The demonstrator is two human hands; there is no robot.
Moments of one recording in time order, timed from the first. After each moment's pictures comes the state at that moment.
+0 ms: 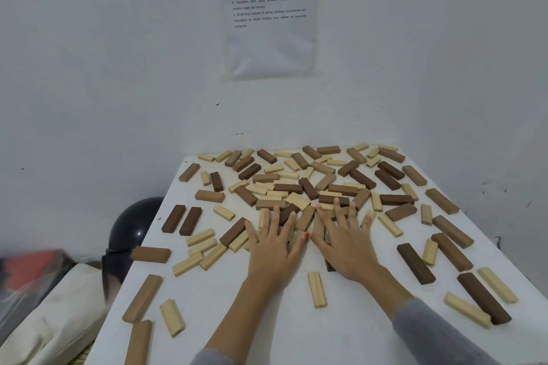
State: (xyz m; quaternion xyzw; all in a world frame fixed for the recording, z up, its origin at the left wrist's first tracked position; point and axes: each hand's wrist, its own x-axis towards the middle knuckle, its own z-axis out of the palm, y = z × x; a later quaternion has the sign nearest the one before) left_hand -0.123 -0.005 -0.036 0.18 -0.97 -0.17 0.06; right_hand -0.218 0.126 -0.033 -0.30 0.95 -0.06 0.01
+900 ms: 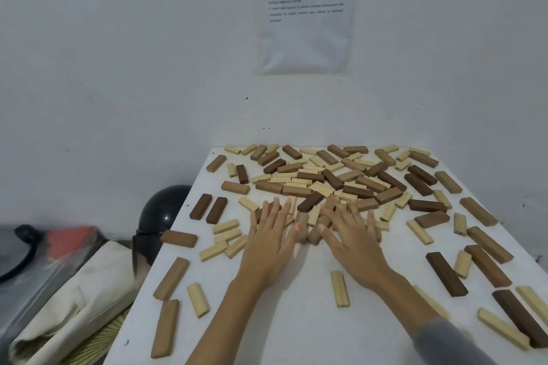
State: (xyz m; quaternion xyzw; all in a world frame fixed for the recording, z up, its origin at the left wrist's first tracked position) left_hand -0.089 -0.039 -0.019 0.17 -0.94 -0.26 0.13; right_hand -0.203 0.110 -0.024 -0.37 0.90 -0.22 0.02
